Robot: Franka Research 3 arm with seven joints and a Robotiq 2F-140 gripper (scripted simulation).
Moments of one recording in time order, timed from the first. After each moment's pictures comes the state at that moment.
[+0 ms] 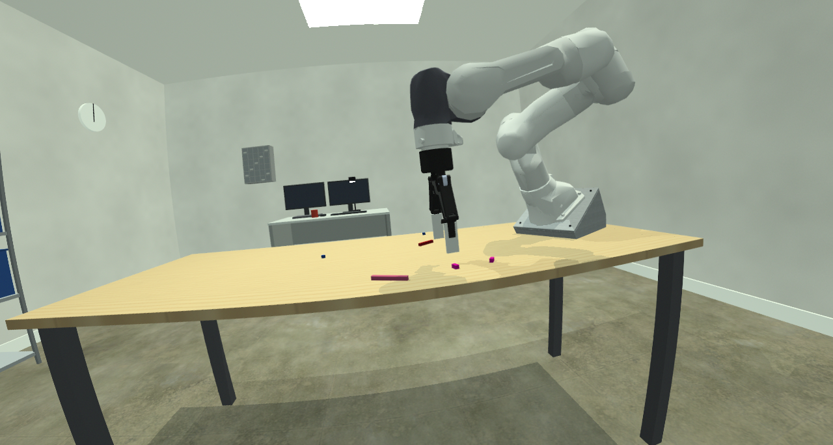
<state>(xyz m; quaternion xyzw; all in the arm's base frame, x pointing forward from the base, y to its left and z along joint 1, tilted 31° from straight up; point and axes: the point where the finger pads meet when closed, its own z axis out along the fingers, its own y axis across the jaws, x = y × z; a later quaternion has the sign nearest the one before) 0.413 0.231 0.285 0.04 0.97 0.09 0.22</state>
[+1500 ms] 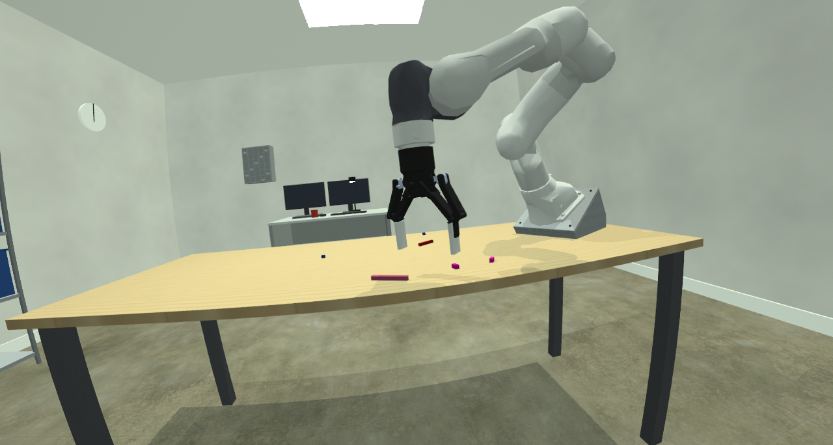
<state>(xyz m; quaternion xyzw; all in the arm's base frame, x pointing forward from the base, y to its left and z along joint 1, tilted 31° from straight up) 0.458 0.266 0.318 -0.32 0.91 0.00 0.24</state>
